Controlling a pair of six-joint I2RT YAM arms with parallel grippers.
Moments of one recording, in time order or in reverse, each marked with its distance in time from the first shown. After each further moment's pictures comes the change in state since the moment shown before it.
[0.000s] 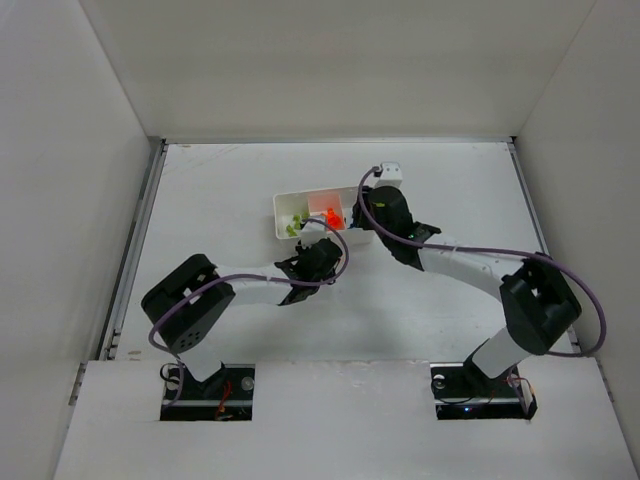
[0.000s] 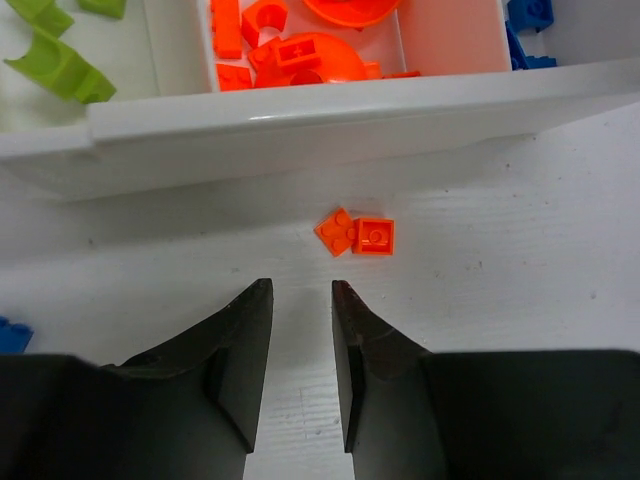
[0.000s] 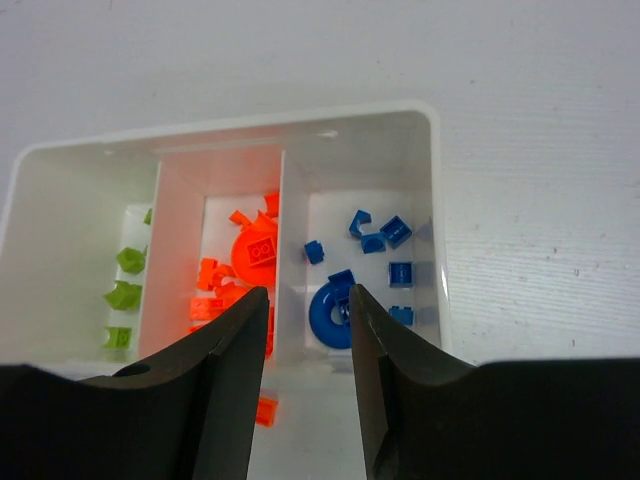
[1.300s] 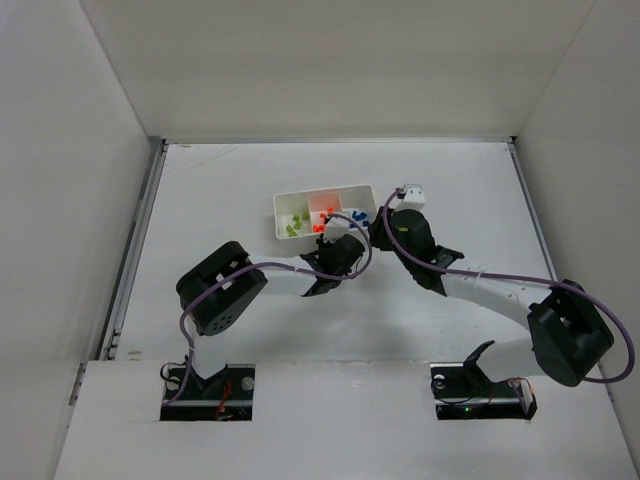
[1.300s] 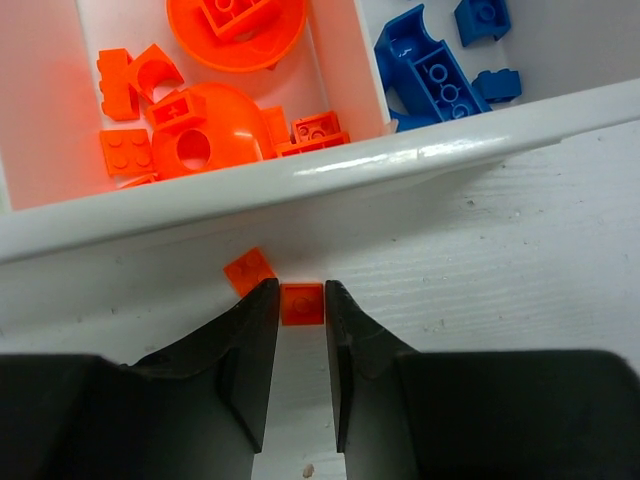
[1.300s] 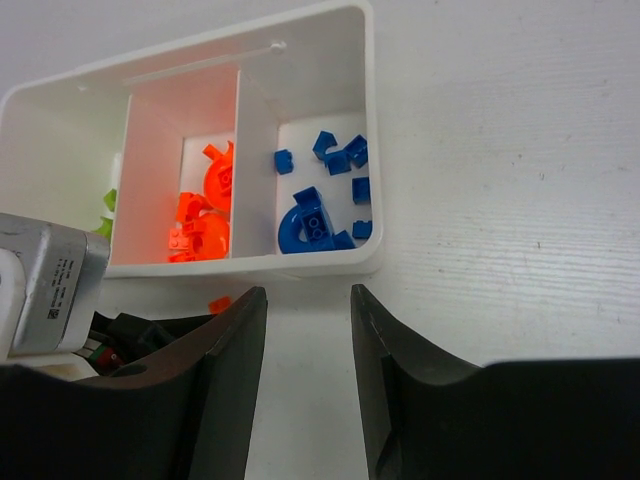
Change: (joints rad) left arm -0.044 0.222 0.204 -0.016 -0.065 0.100; right arm -0.013 -0.235 -0.277 0.047 -0.030 0.083
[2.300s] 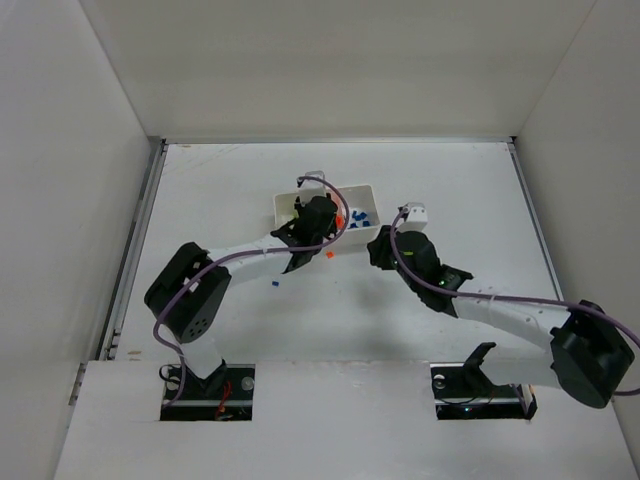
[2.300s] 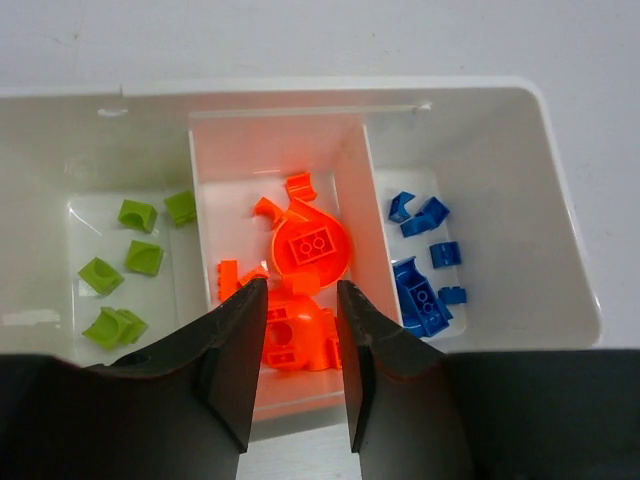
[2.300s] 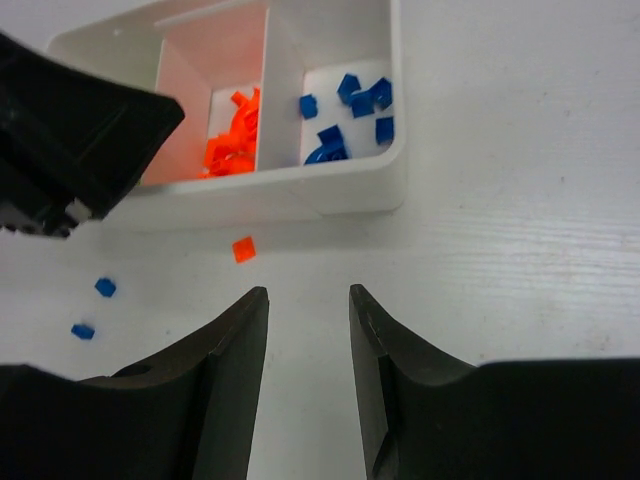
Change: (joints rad) left arm 0.180 -0.154 0.056 0.052 0.062 0.071; right arm 0.090 -0.151 -0.130 -0.013 0.034 0.061
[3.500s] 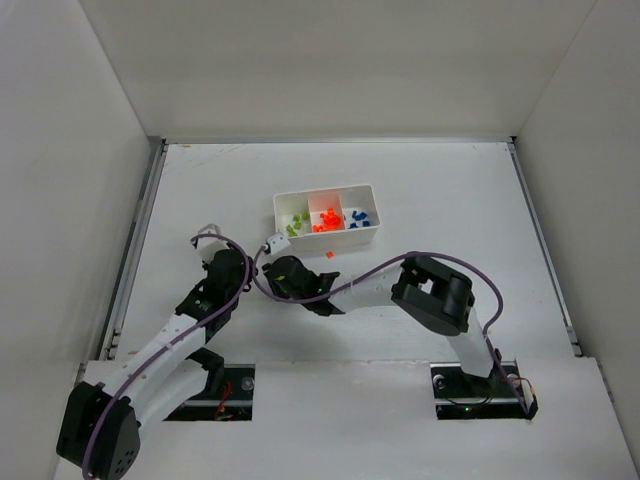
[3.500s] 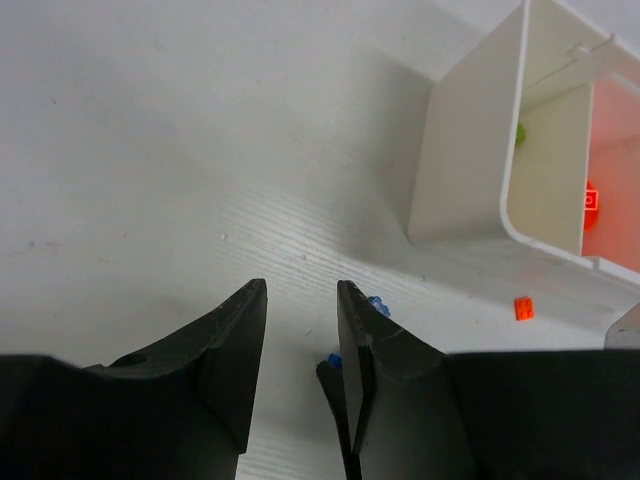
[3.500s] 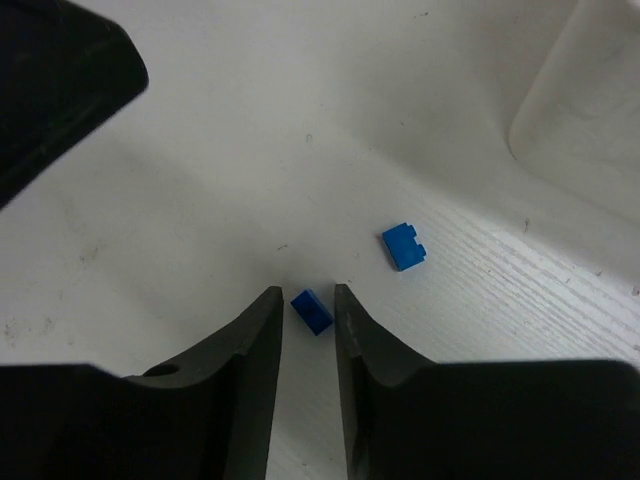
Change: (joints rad) left arm 0.320 -0.882 -0.652 -0.275 0.071 -0.219; right arm 0.407 0.892 0.658 0.056 -0.042 -0.172
